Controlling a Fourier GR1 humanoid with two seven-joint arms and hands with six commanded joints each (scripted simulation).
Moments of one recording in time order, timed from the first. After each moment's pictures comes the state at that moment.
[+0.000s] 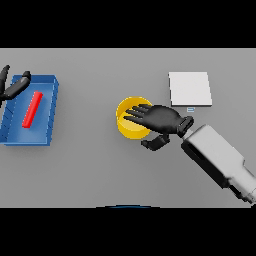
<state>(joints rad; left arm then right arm) -0.57 0.85 -0.56 -1.09 0.39 0.26 0.35 -0.59 -0.40 0.64 -1.32 0.87 0.40 -0.21</state>
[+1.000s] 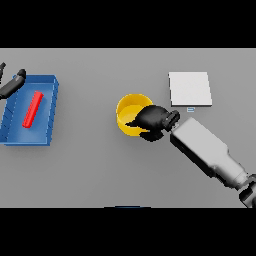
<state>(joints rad) -0.56 0.87 -0.54 -1.10 0.41 0.25 0.33 -0.72 -0.32 0.73 -1.10 0.92 0.49 -0.20</state>
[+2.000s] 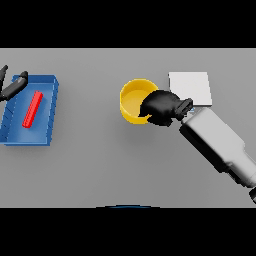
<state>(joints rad) -0.56 0.87 -0.55 -1.11 0.41 0.24 0.35 -0.74 -0.41 0.62 -1.26 0.82 0.54 -0.15</state>
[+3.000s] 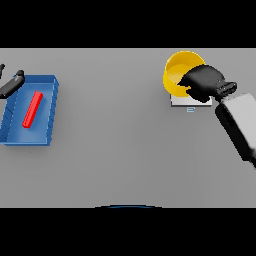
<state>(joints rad) -0.55 0.90 -0.55 -1.15 0.41 0.25 0.40 -0.76 -0.54 0.43 -1.04 0.88 0.35 -0.17</state>
